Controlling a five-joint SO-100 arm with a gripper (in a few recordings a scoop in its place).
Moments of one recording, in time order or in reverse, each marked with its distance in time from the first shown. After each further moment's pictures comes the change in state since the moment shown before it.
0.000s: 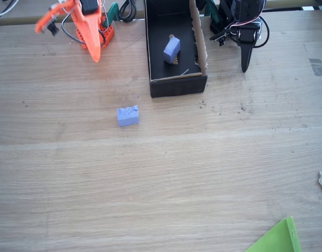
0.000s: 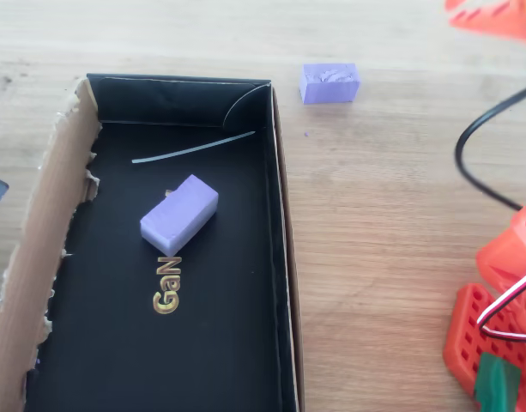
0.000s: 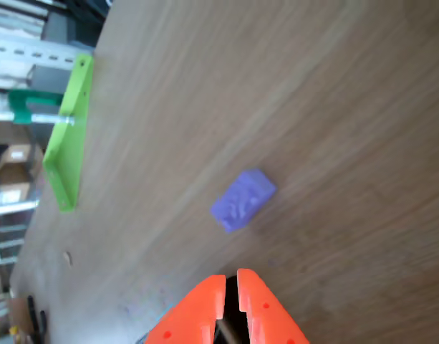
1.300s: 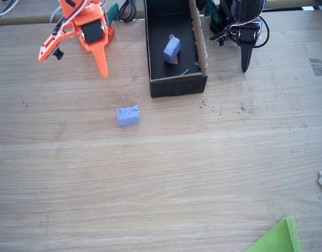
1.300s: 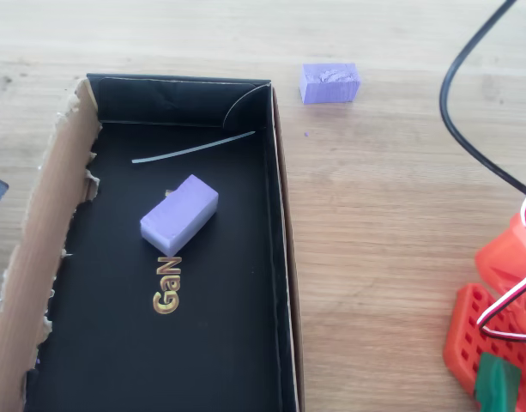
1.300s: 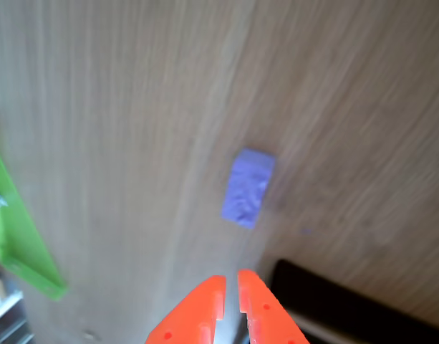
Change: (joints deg) arm -1.9 -47.7 -43.8 17.0 -27.3
